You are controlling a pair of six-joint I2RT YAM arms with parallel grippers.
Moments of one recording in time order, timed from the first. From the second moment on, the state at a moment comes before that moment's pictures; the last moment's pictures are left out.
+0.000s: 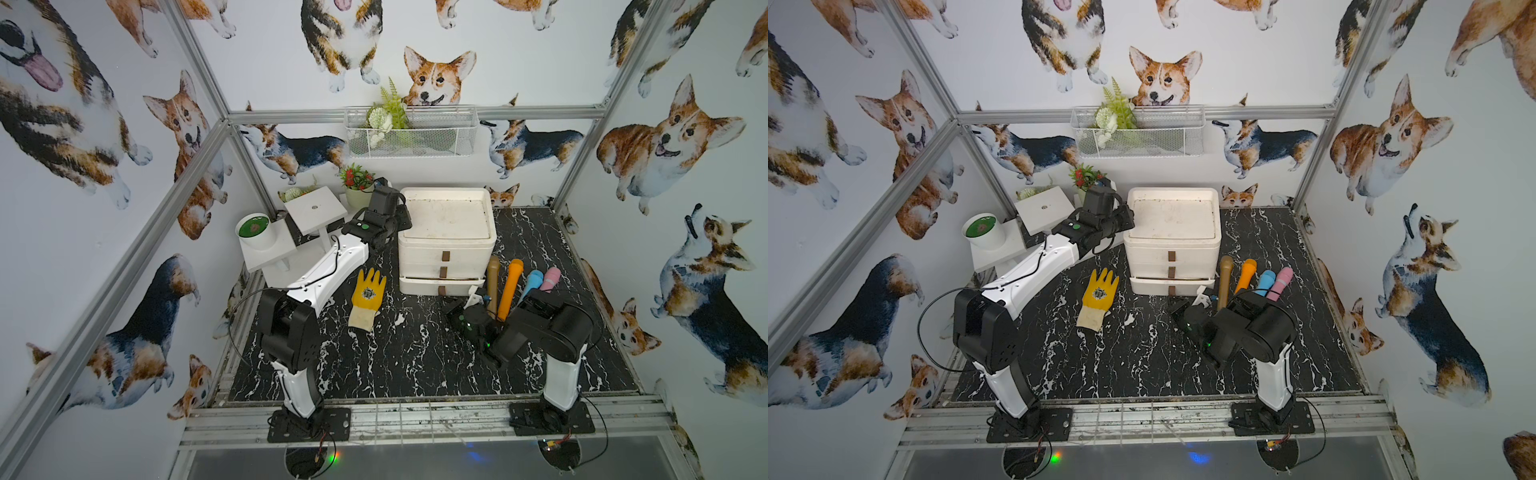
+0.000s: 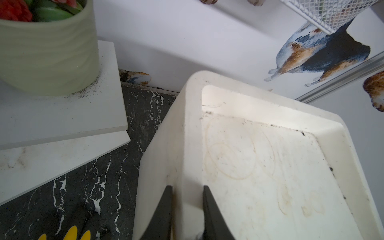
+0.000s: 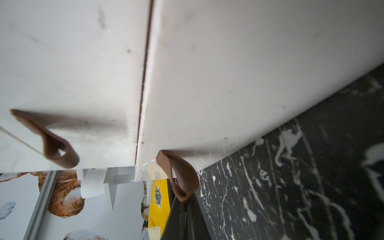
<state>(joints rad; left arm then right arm) -0.52 1.81 1.65 -0.40 -0.07 -0.58 0.84 1.90 0.37 1.26 0.26 1.44</state>
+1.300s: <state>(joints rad) -0.52 1.82 1.64 -0.39 -0.08 -0.58 1.11 1.34 0.40 0.61 0.43 1.50</state>
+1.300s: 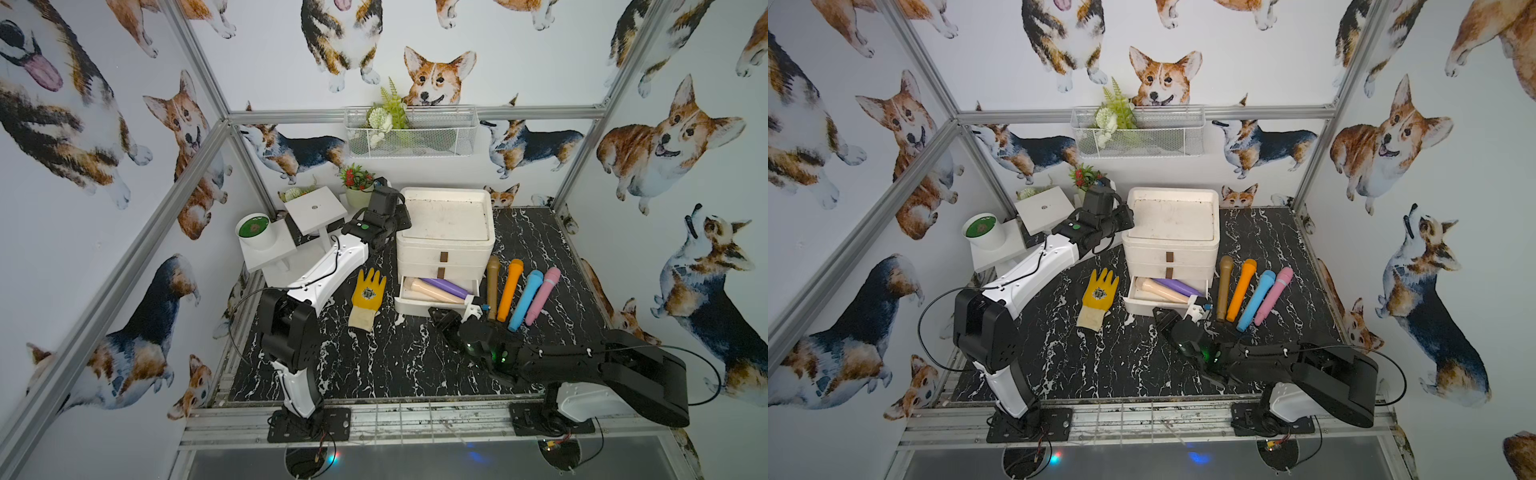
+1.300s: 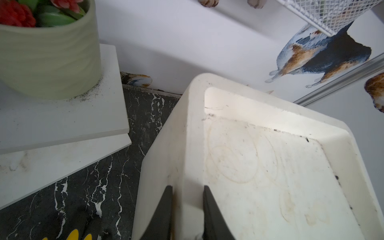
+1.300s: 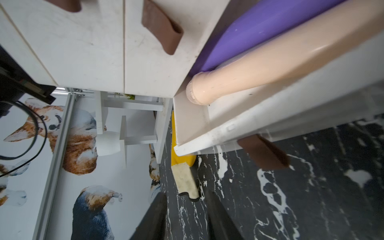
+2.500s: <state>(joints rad) -0.52 1.81 1.63 -0.38 -0.07 -0.56 0.67 1.47 1.23 -0.67 -0.32 0.09</state>
